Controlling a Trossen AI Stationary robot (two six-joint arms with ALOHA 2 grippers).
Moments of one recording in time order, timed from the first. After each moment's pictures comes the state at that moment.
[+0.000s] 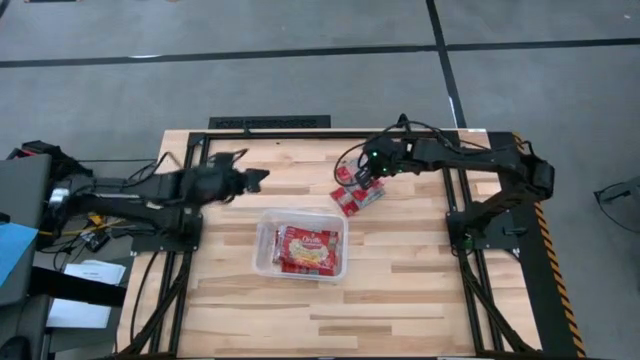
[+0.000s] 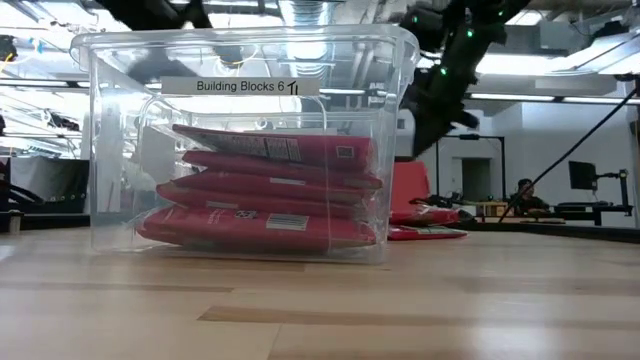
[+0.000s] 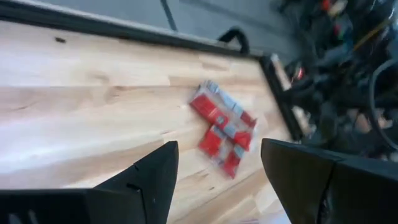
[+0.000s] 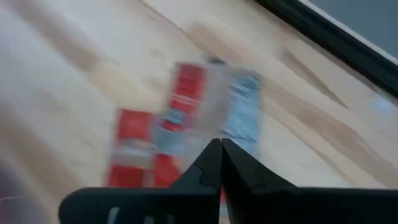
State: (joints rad) left arm 0.14 0.88 0.72 -0.27 -0.48 -1.05; right arm -0.39 1.45 1.07 -0.66 0.23 0.47
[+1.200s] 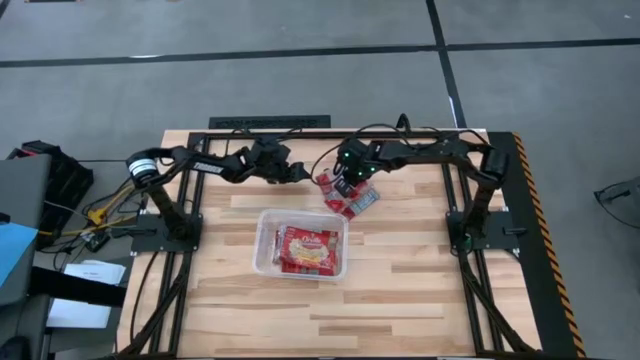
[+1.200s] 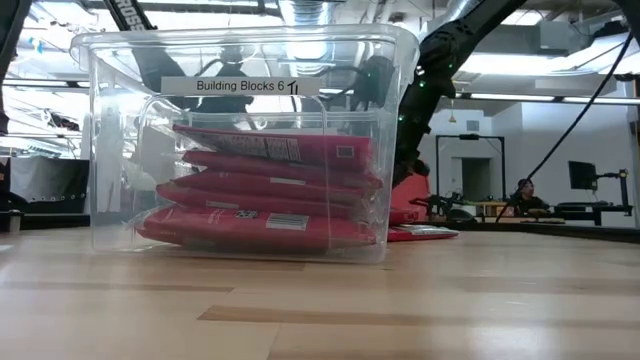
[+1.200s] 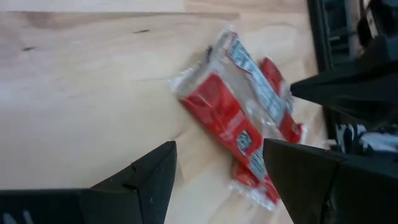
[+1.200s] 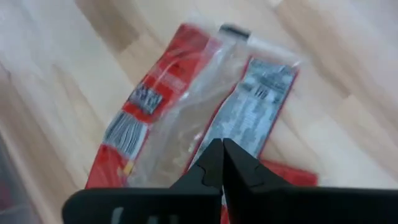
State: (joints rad) left arm 0.56 1.72 0.72 0.45 0.28 -0.97; right arm -0.41 1.80 1.18 -0.43 -0.03 0.30
